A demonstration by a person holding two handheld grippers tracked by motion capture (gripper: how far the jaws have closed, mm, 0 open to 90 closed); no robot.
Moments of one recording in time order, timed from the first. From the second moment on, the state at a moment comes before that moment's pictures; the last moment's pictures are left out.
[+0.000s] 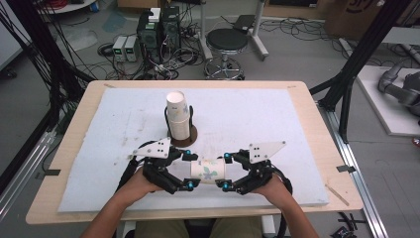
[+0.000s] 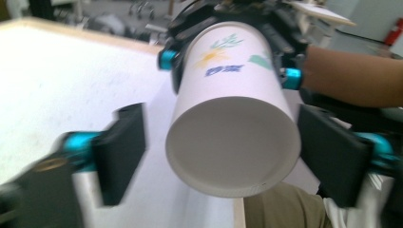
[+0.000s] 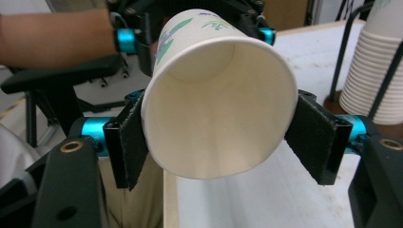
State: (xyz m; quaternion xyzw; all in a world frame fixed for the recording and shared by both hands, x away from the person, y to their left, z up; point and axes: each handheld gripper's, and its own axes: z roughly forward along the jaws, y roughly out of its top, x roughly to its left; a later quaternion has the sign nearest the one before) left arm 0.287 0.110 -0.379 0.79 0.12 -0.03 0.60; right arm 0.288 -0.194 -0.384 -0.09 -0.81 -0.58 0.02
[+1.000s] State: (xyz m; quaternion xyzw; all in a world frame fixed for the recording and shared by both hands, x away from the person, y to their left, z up) left arm 0.283 0.099 -0.359 0.85 0.09 0.01 0.51; right arm 0.292 -0.164 -0.335 -0.03 -0.93 -0.37 -0.05
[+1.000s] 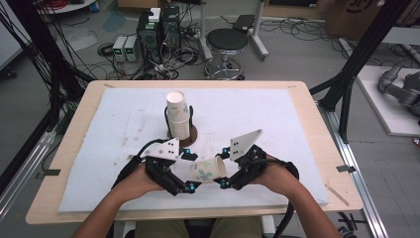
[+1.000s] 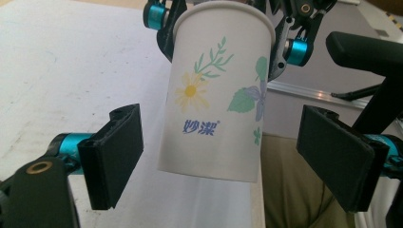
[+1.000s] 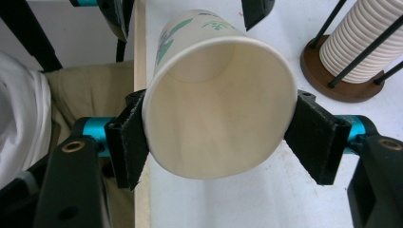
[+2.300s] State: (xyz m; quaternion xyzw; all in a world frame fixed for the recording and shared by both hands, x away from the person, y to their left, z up) left arm 0.288 0.077 -0.367 0.89 0.07 0.00 0.44; right arm 0.290 -0.119 -0.313 0.03 -0.98 -0.21 -0.06
